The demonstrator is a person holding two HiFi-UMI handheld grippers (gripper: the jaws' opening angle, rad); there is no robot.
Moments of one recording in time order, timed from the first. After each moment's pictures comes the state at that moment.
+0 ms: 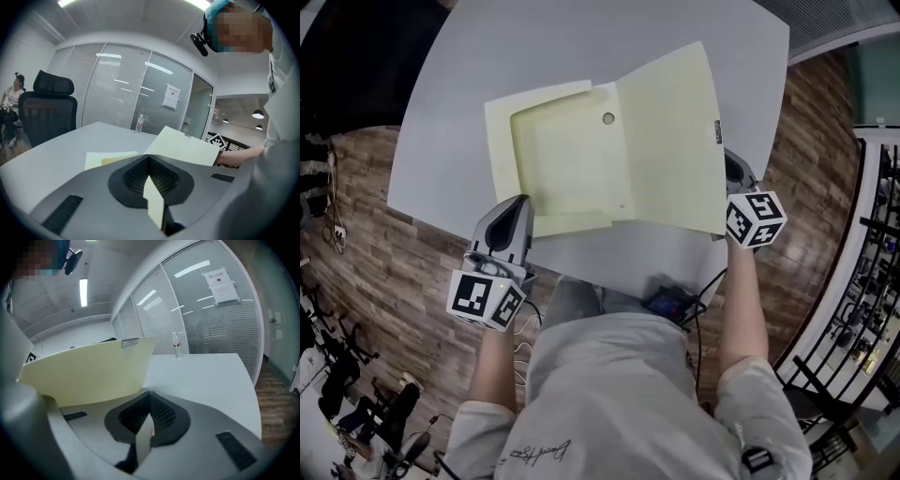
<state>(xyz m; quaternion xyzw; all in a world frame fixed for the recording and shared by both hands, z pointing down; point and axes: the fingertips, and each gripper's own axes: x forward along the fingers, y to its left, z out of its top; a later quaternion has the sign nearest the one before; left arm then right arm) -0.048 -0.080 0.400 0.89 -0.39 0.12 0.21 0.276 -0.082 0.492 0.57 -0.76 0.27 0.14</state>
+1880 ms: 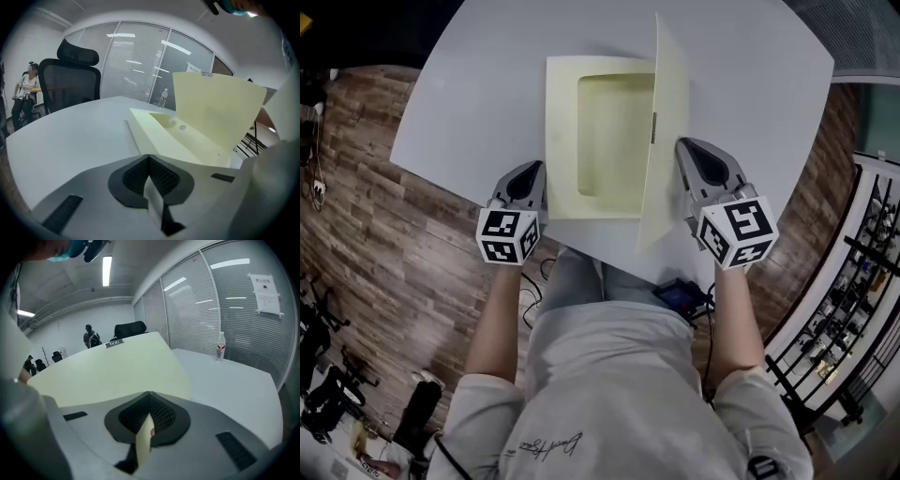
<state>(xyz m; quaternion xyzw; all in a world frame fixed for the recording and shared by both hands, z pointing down) -0.139 -0.096 0.563 0.83 -0.42 0.22 0.28 0.091 -0.114 0.449 0.49 -0.81 0.22 0.23</state>
